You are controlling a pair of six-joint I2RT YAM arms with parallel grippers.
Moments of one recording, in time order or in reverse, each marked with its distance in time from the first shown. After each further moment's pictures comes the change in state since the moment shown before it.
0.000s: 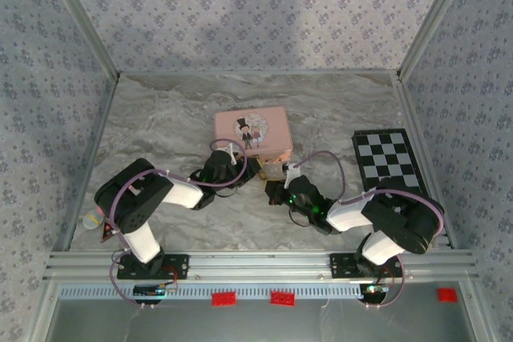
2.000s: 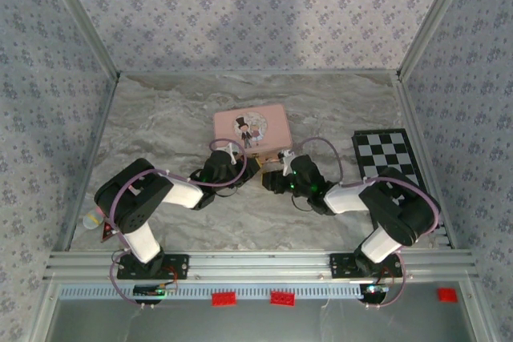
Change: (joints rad) left arm 0.000 -0.001 0.000 0.004 -0.011 -0.011; right arm -0.196 0.058 0.153 -0.203 -0.336 -0.144
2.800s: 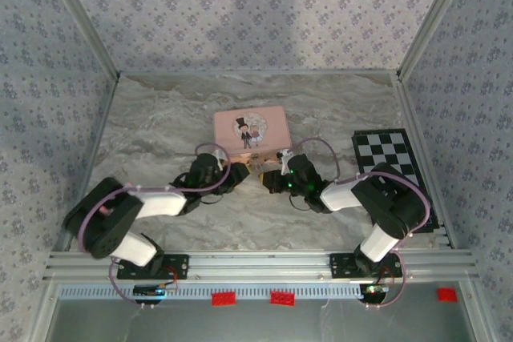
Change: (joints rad) left arm 0.082 -0.294 -0.103 -0.341 0.055 0.036; right arm 0.000 0.067 0.021 0.029 -0.001 0.070
